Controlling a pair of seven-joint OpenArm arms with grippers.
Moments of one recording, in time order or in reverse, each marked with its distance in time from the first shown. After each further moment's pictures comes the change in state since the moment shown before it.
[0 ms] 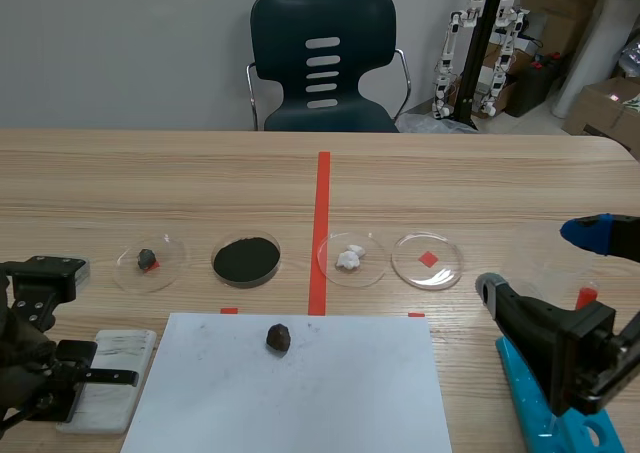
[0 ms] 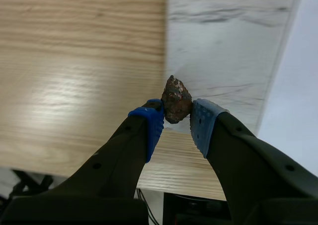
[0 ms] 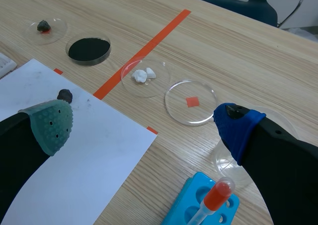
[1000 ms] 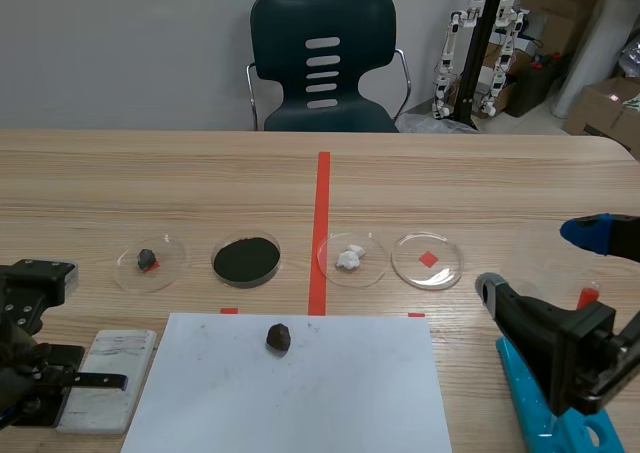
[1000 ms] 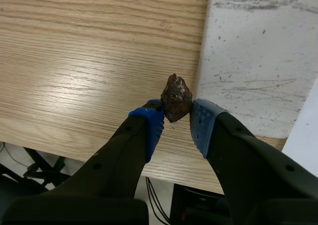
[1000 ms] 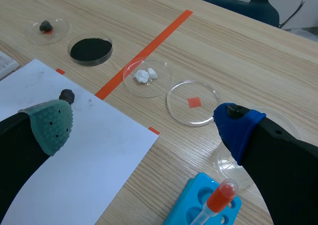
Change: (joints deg) left arm 0.1 -0.4 -0.2 0.0 5.6 3.9 3.0; right arm 0.0 0.0 0.0 0.0 0.0 0.0 0.1
